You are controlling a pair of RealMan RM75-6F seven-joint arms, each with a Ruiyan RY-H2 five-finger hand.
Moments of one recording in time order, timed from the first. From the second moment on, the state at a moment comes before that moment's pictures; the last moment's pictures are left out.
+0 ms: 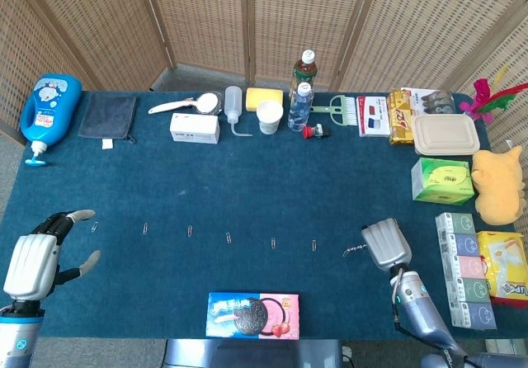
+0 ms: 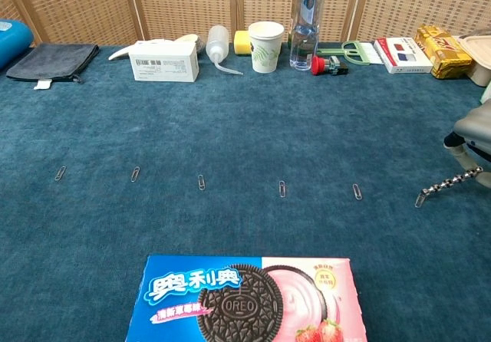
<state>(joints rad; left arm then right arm) -0.08 -1.13 -0.06 -2.01 1.54 1.54 0.21 0.57 -1.40 -0.10 -1.64 -1.09 1.25 -0.98</state>
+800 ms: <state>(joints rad) -0.07 -1.13 -0.05 -2.01 1.55 1.55 0.20 0.57 -1.38 -0.02 -1.71 -1.10 1.23 -0.97</state>
